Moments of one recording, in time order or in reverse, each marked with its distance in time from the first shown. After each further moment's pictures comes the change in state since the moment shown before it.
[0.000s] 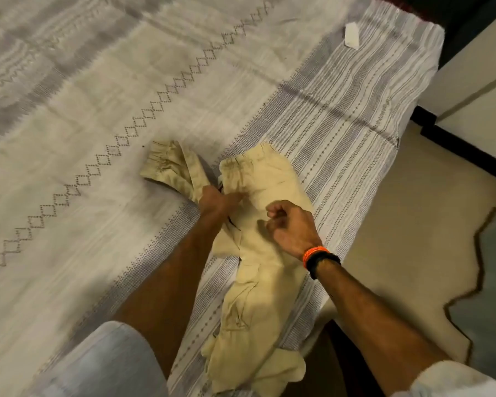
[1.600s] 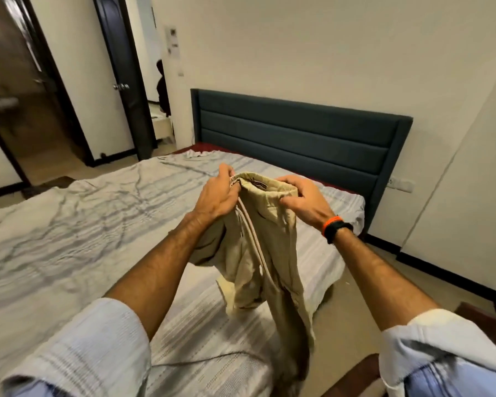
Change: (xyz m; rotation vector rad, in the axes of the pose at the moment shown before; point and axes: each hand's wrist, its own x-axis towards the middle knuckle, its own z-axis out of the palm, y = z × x) left_hand -0.568 0.027 -0.194 0.378 0.410 1.031; right_hand -0.481 -0.148 -0.172 0.027 0.133 -0.953
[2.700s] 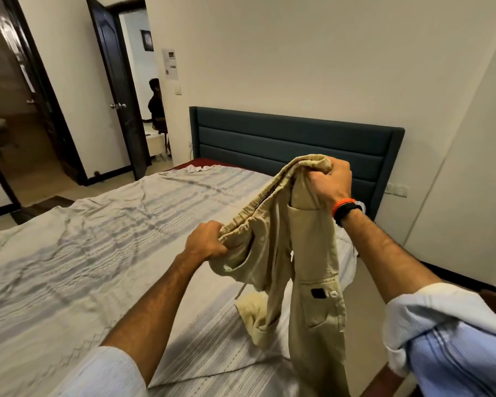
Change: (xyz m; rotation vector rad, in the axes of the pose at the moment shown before) left_hand -0.064 -0.141 -0.083 0.264 -0.235 -0.045; right_hand 0.021 -0.101 0.066 -0.101 0.626 0.024
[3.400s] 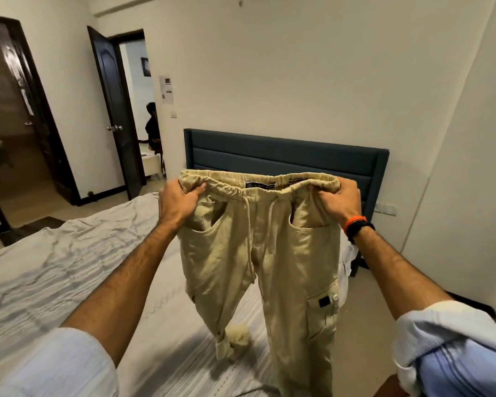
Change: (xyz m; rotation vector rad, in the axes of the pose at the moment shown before) left_hand 0.033 0.059 -0.094 -0.555 0.584 -0.102; right_hand 0.026 0.031 -0.062 -0.039 0.008 0.042
